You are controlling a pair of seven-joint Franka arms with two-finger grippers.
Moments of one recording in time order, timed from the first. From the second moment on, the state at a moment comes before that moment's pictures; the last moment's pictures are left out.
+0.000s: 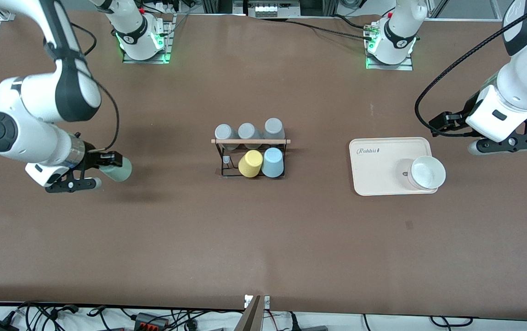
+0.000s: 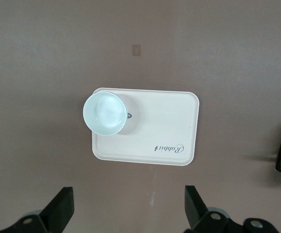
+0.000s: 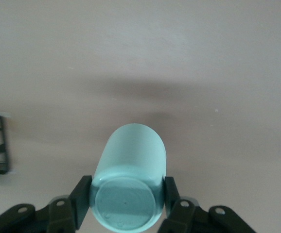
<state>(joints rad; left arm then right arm) 0.00 0.14 -0.16 -1.50 0.08 1.53 -0.27 0.08 0.33 0.09 -1.65 0.00 1.85 0.09</state>
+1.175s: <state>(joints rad) 0.00 0.14 -0.16 -1.50 0.08 1.53 -0.27 0.51 0.58 0.09 -1.28 0.01 1.82 0.70</state>
